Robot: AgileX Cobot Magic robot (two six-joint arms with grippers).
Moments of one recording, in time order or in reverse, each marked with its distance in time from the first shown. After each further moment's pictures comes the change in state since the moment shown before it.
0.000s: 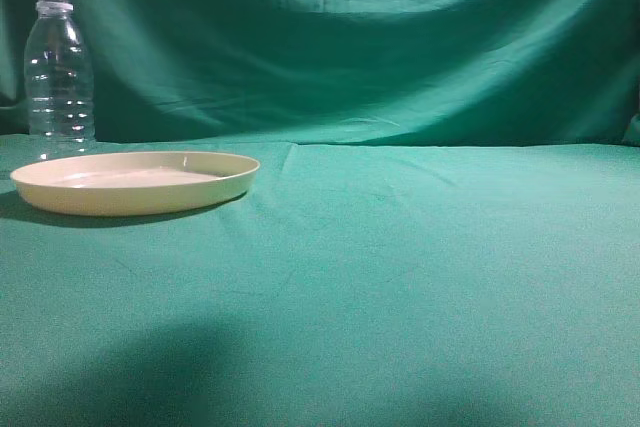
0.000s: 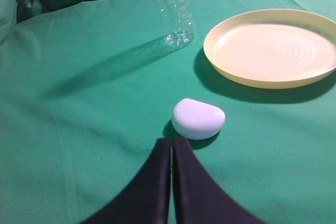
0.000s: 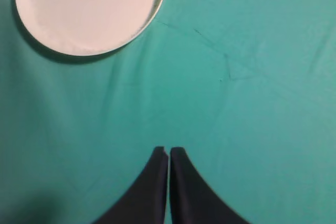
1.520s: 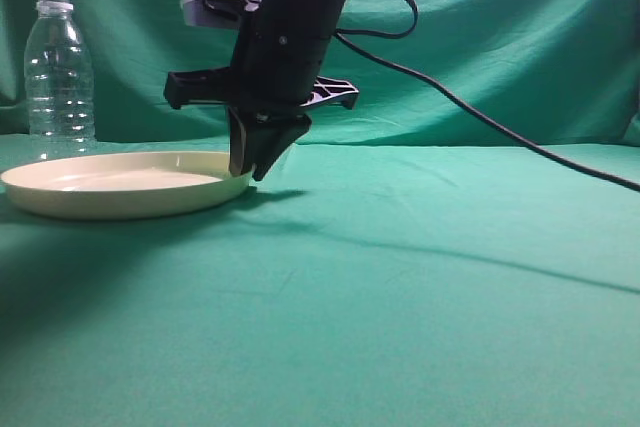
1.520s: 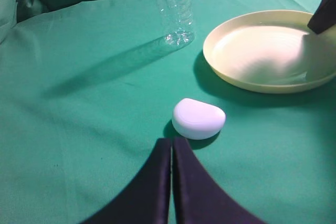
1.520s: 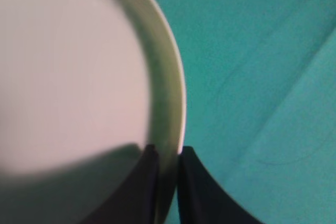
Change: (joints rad) left arm 0.000 0.000 0.000 0.000 0.000 0.000; right arm 0.076 0.765 -0.556 -0.108 -0.208 -0.032
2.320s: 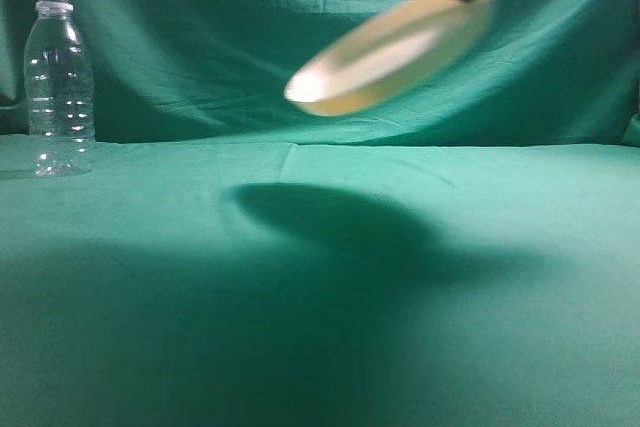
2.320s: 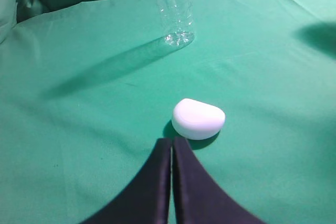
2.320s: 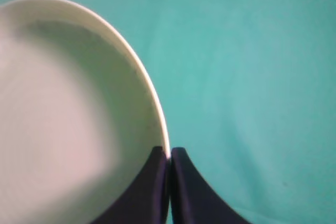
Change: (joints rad) left arm 0.000 0.000 0.000 0.000 0.000 0.000; right arm -0.210 -0.372 0.015 -0.301 0.417 0.175
